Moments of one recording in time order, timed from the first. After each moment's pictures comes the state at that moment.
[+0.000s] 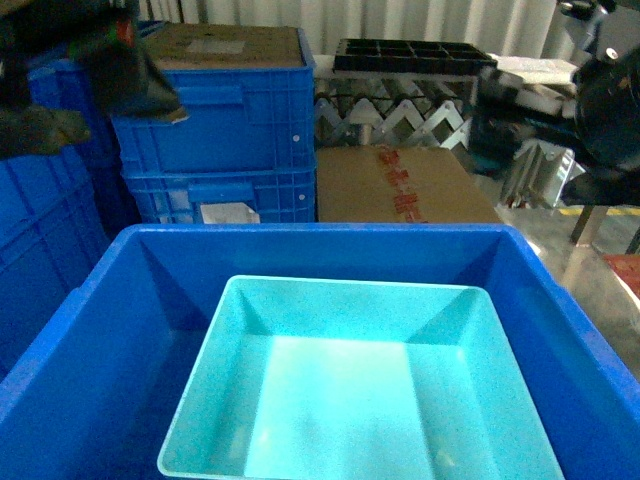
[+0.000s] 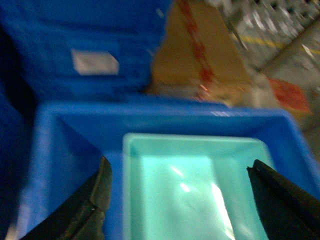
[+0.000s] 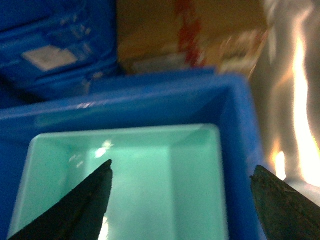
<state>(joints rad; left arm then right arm) -0.20 1.38 0.83 0.12 0.04 -0.27 0.26 1.68 1.09 -0.07 0.12 0.37</state>
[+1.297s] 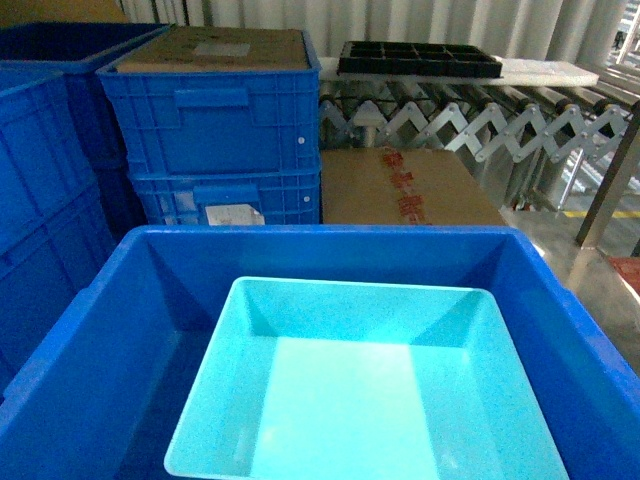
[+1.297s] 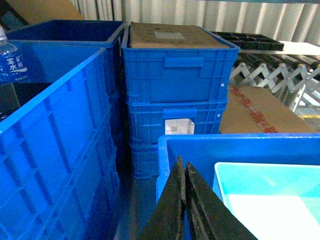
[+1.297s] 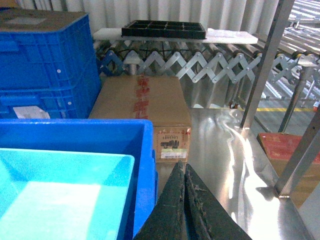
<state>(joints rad) 0.00 0.66 0.06 0.59 0.00 -0.02 0.00 0.90 0.04 0.83 0.00 0.01</state>
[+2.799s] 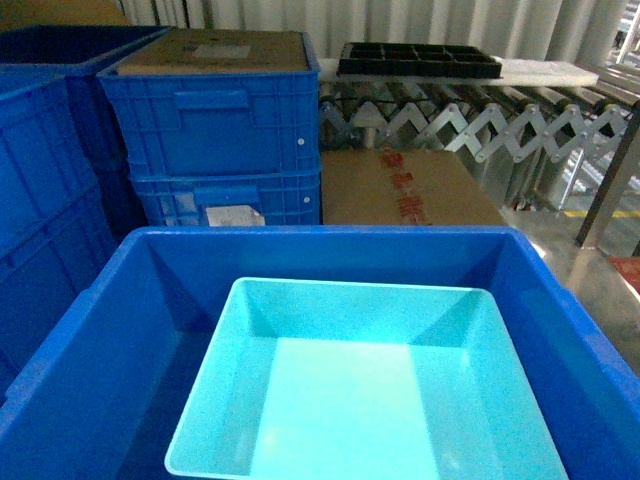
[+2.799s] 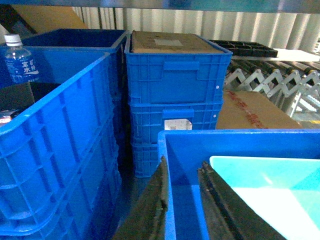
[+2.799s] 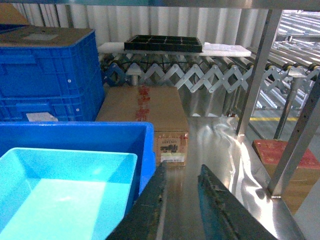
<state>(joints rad) 0.00 0.01 0.02 -0.01 0.00 -0.02 0.00 0.01 0.02 0.01 0.00 0.01</state>
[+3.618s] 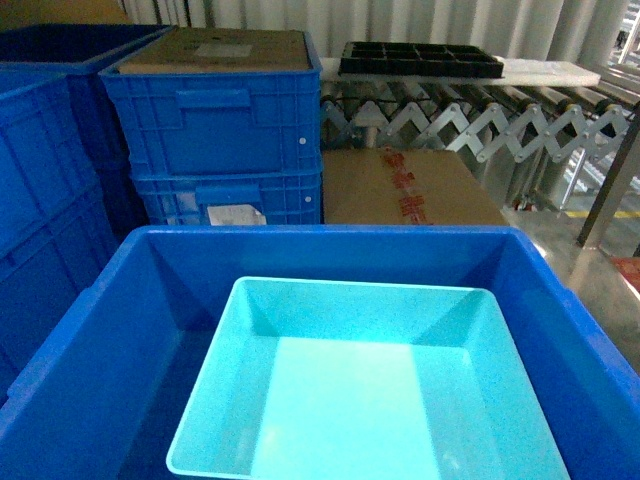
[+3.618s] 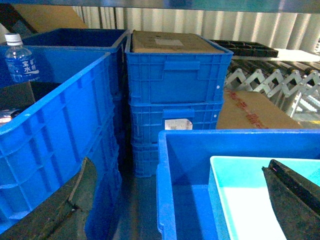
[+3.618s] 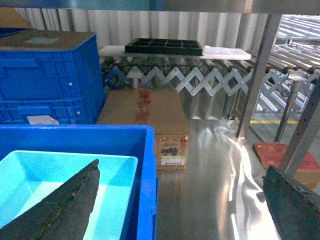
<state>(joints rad) 0.00 0.01 0.02 0.00 0.00 -0.02 0.00 0.00 0.01 0.00 0.00 0.01</state>
